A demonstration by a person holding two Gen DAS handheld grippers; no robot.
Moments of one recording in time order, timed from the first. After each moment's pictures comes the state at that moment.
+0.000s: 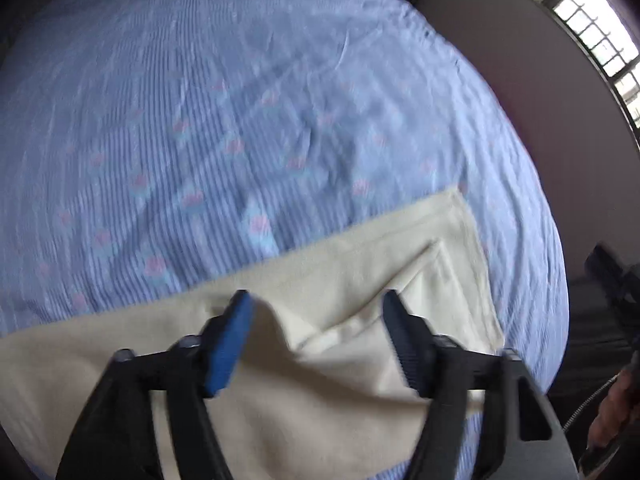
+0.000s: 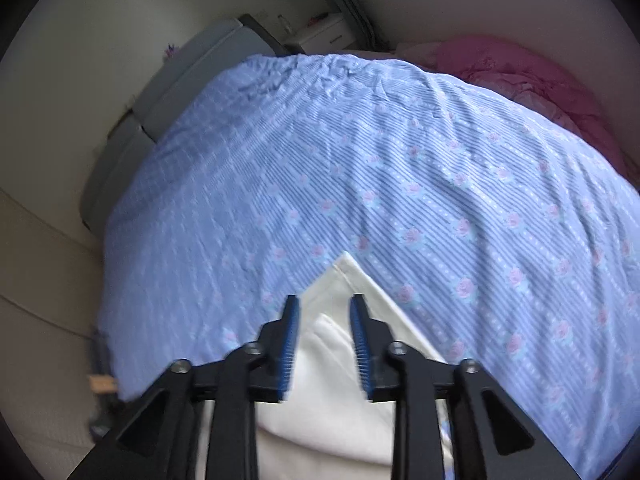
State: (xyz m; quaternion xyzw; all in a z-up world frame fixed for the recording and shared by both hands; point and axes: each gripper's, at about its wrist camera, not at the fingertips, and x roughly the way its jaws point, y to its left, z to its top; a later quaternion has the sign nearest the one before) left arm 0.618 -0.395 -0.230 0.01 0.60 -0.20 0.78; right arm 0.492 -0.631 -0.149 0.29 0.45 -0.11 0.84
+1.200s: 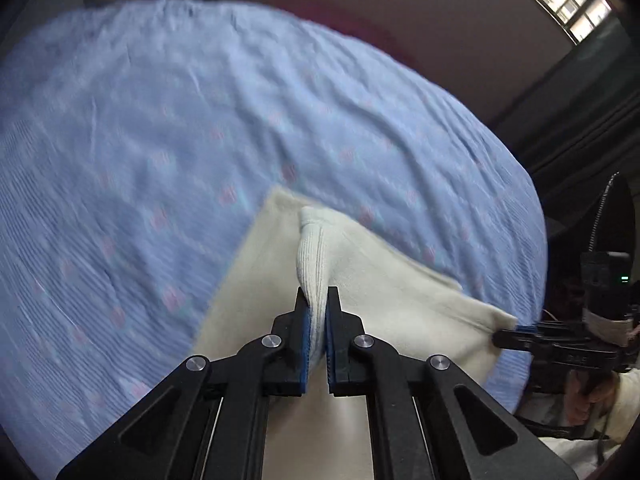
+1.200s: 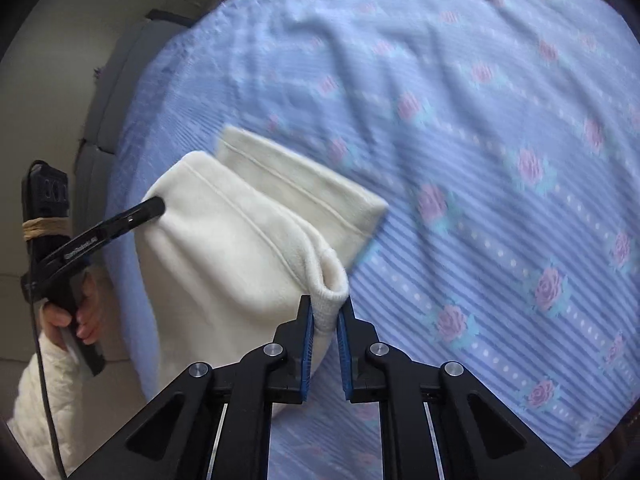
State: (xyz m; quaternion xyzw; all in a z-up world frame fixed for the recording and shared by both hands) left arm 0.634 -0.542 -0.226 0.23 0.55 -0.46 0.66; right arm 0.359 -0.652 -0.244 0.46 0.47 -0.13 0.75
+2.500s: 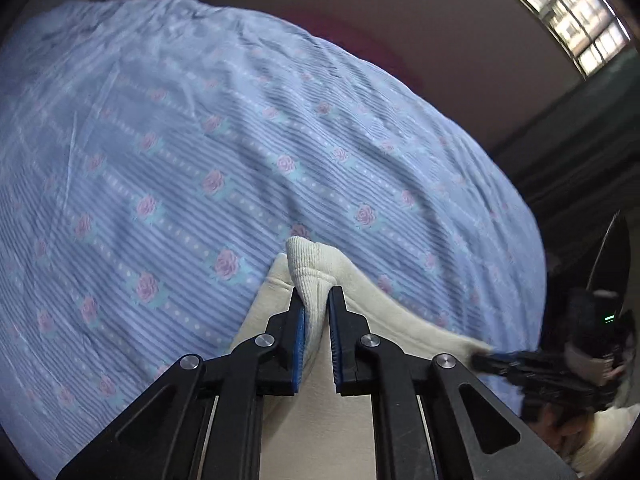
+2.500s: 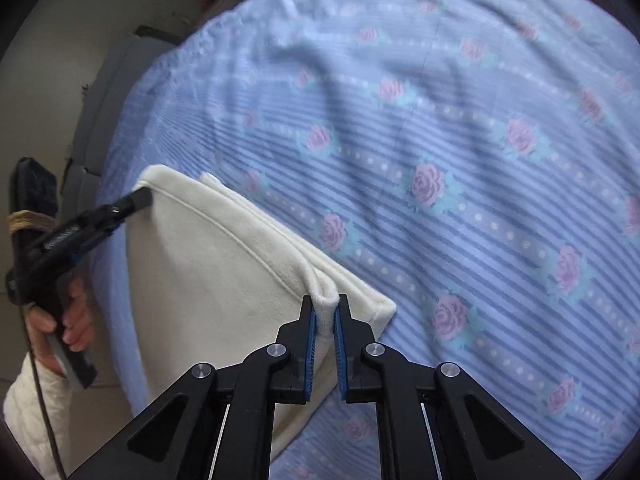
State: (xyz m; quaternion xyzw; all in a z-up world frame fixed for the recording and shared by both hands) left arm 0.676 -0.583 -0.269 0.19 0.55 -0.47 0.66; right arm 0.383 -0.675 -0.269 0.43 0.46 -0.19 0.75
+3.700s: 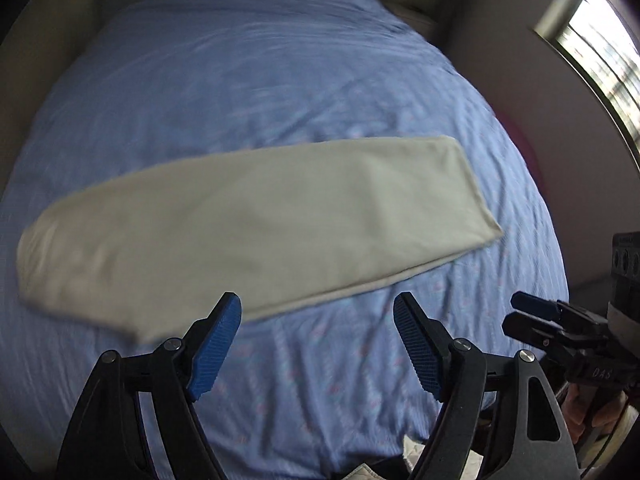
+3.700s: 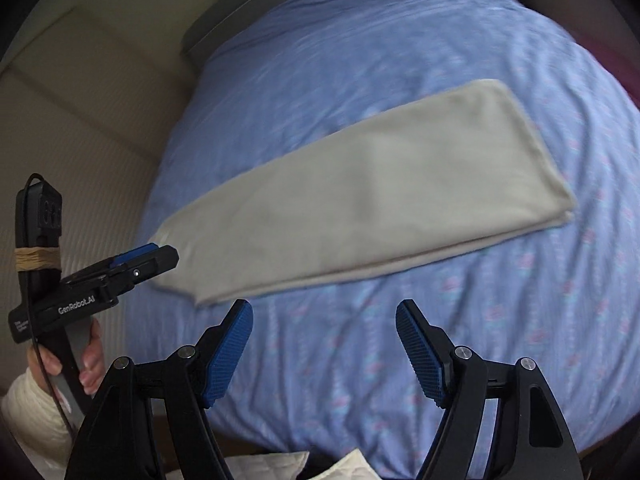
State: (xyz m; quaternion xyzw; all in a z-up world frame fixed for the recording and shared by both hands) left arm 0.364 -0.187 -0.121 -0.04 0.57 -0.09 0.82; right arm 0.334 -0.413 -0.132 0.16 0.57 0.17 0.79
